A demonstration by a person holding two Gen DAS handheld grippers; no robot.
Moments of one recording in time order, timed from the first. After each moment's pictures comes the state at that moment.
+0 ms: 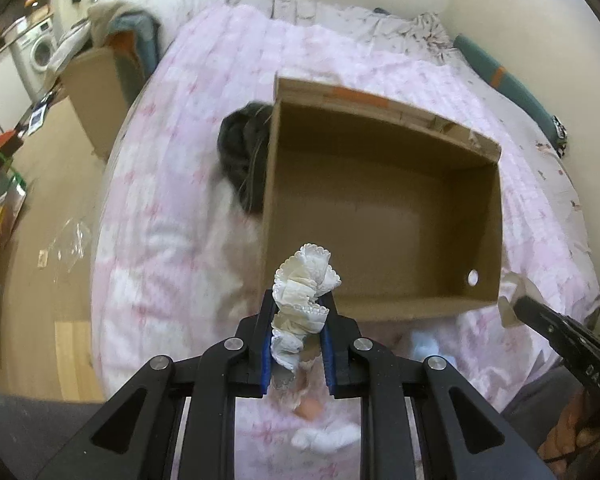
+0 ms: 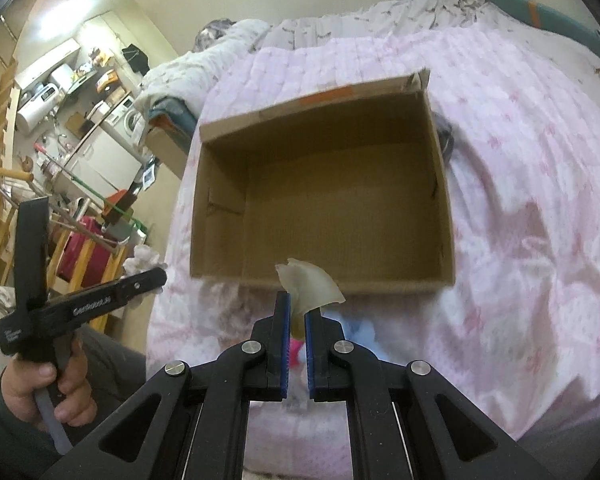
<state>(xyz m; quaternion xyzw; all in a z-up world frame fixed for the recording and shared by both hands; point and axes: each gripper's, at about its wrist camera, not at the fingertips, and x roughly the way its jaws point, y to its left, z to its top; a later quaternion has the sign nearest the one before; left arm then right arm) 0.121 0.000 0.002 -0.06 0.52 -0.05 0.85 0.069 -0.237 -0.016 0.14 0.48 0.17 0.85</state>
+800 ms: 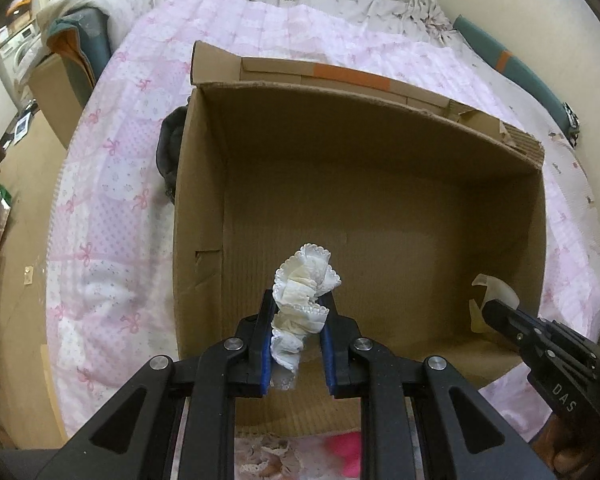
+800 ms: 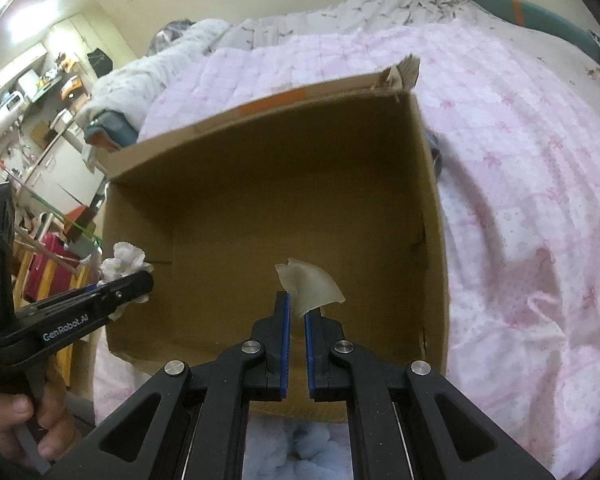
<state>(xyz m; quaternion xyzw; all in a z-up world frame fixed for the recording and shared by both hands) 0.203 -0.041 -0.059 -0.04 0.54 -0.05 0.84 0.156 -0.234 -0.071 0.12 0.50 0.11 0.85</state>
